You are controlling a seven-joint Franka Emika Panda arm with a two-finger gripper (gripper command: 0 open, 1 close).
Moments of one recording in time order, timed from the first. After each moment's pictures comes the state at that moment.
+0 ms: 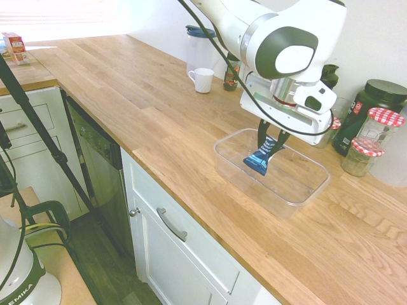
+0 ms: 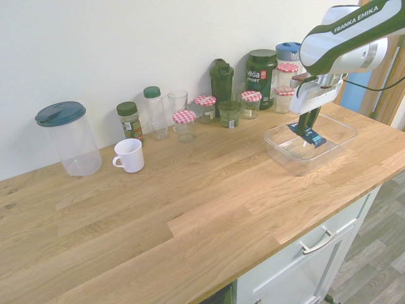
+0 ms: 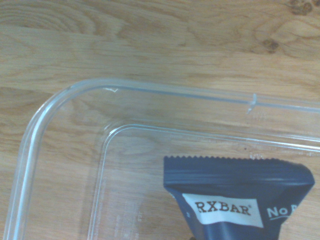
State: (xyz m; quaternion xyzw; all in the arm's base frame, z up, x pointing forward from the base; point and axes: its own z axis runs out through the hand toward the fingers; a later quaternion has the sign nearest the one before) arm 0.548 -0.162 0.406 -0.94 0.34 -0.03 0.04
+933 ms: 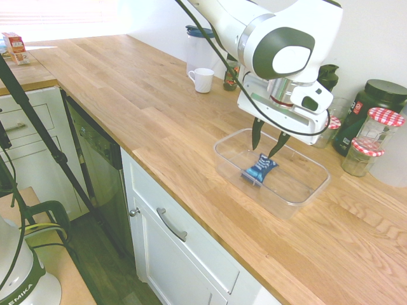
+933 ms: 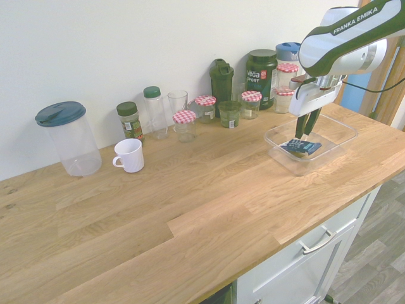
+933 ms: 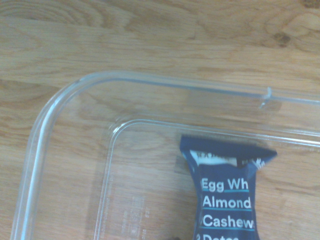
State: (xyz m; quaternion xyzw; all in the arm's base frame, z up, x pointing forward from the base) arm 0.547 -0.158 0.405 -0.94 0.34 -0.03 0.04
